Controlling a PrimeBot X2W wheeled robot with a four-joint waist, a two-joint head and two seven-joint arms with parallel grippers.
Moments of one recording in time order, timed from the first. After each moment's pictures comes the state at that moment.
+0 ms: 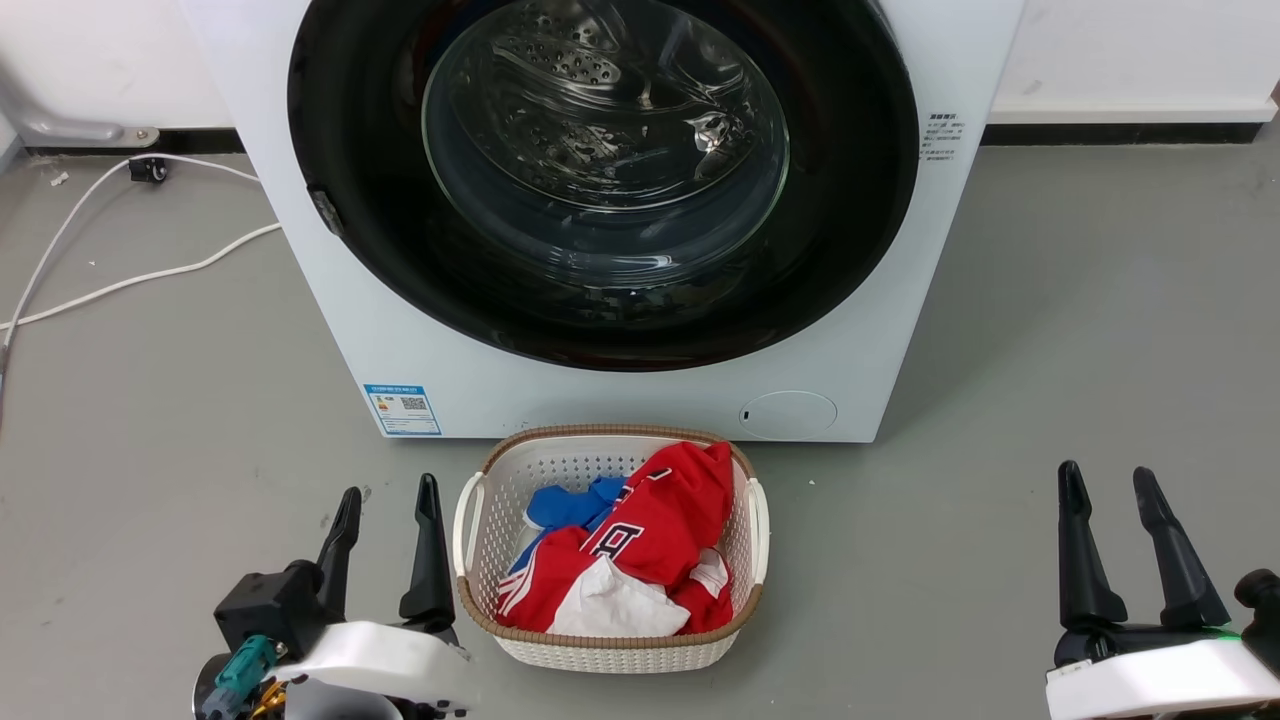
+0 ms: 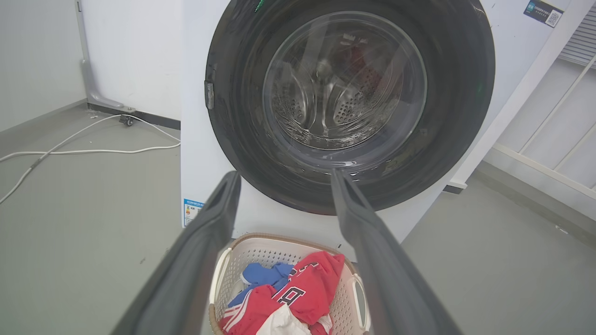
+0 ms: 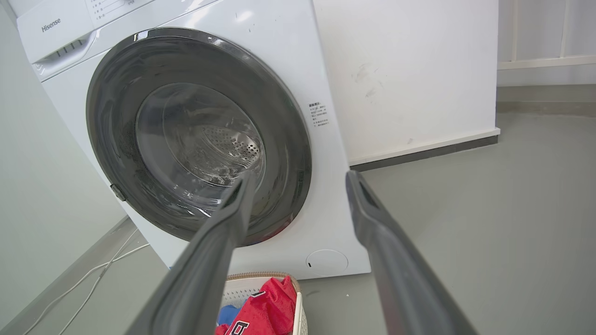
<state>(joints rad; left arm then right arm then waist) 0.00 0.12 -0.15 0.04 -0.41 0.11 -0.17 0.08 -0.05 -0.06 -0.05 0.33 0.13 -0.18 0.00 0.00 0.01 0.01</state>
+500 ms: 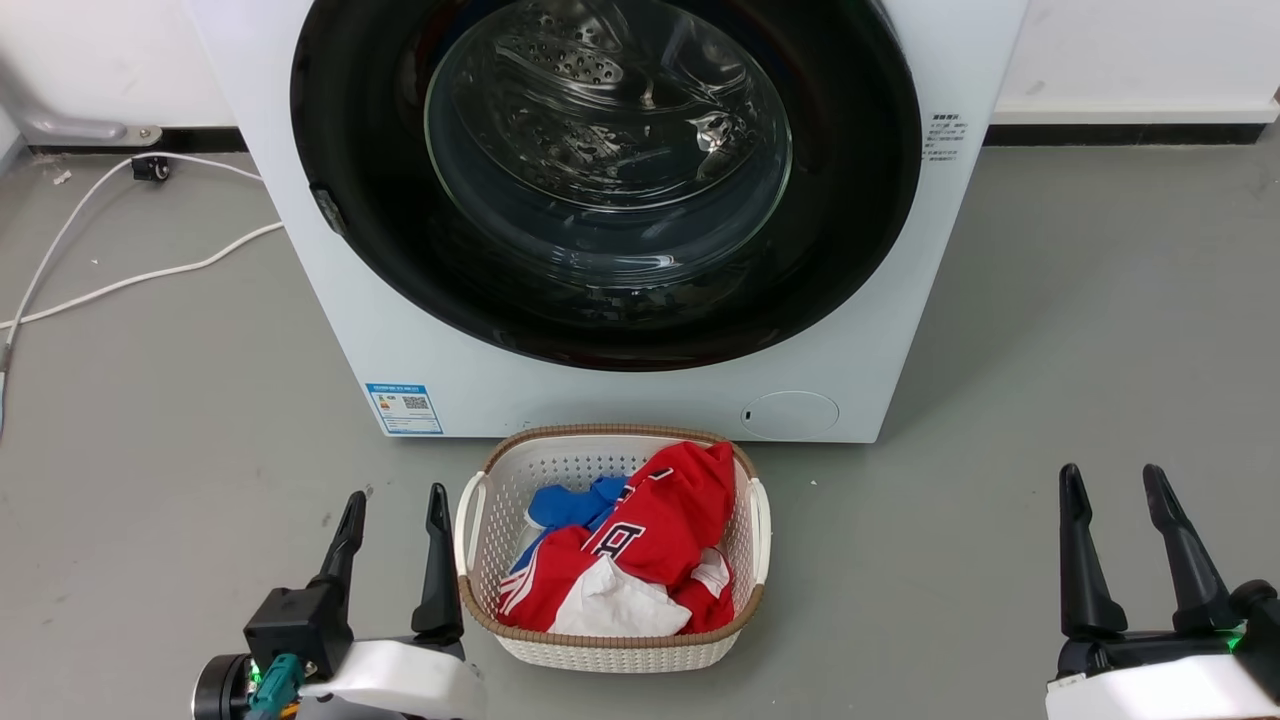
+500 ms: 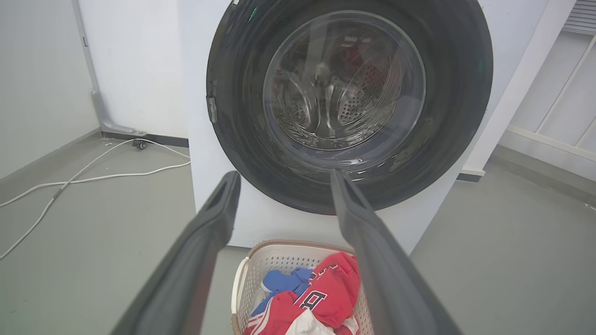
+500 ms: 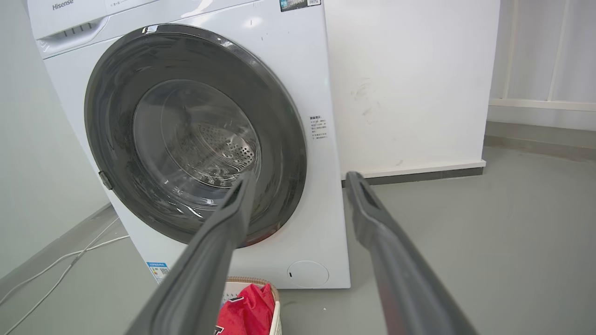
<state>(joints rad) 0.02 0.09 -0.14 0.05 -0.26 0.09 -0.21 0.11 -0.05 -0.07 -0.09 0.21 0.13 -0.21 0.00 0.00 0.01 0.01</state>
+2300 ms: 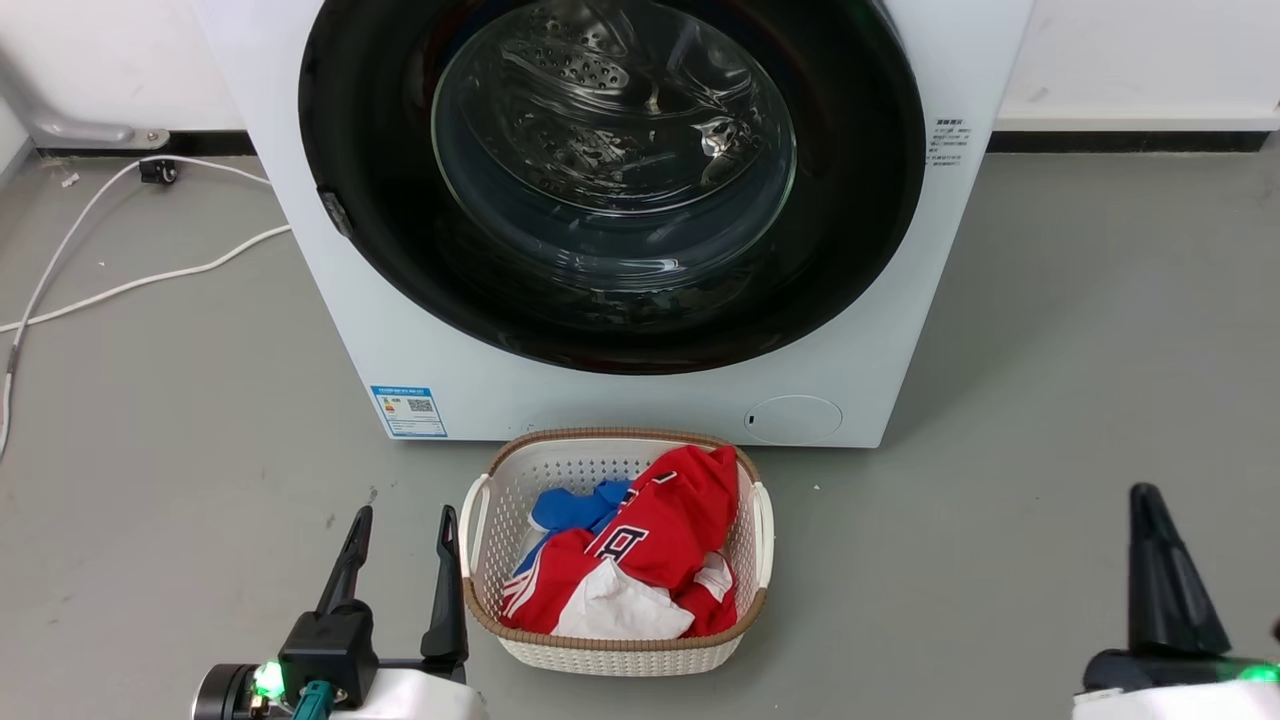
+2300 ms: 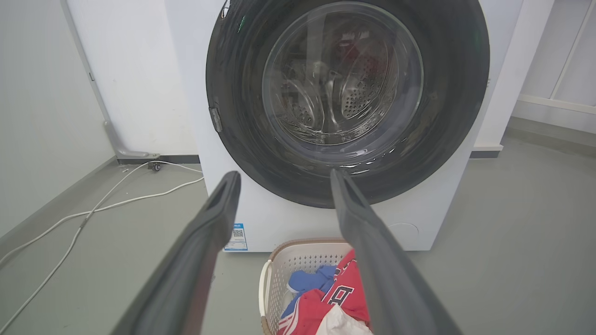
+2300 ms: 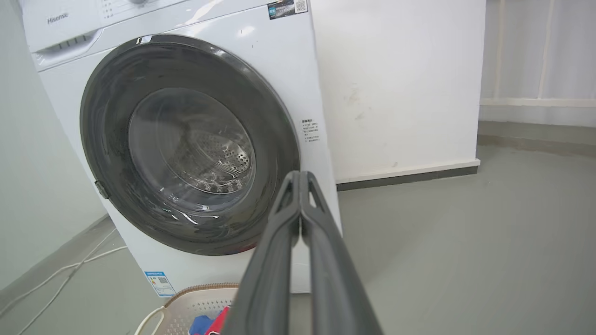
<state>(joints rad) 0.05 0.05 -0.09 0.08 -0.07 0.05 -0.26 0.13 -0.05 -0.10 -0.07 0.25 0.13 -0.26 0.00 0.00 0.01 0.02</state>
